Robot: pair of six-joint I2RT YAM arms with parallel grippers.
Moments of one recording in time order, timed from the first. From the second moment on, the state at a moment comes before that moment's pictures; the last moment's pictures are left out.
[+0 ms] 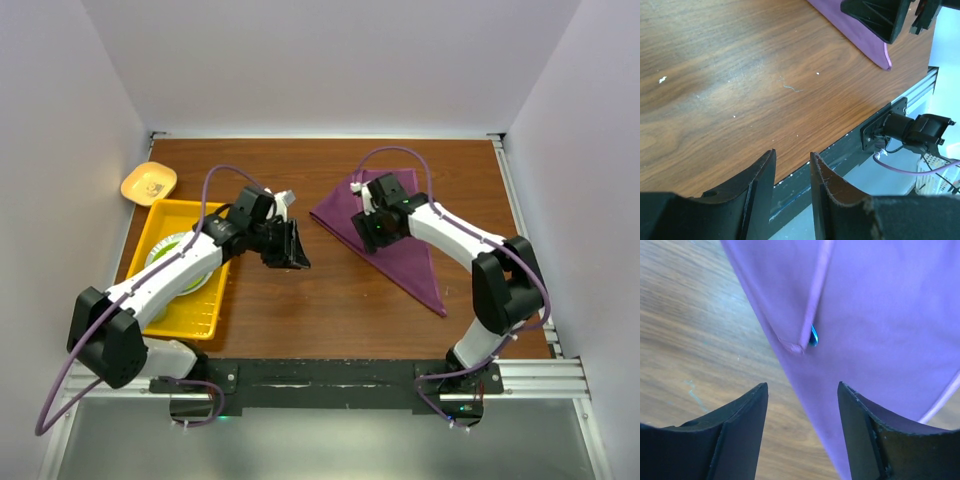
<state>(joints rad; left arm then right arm) -0.56 1.33 1.02 -0.59 0.40 -0.63 0.47 1.67 1.17 -0.62 -0.02 0.04</state>
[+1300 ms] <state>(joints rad) -0.51 1.43 1.22 -0.72 0.37 -0.51 0.60 1.92 1.34 -0.70 0.14 -0.23</state>
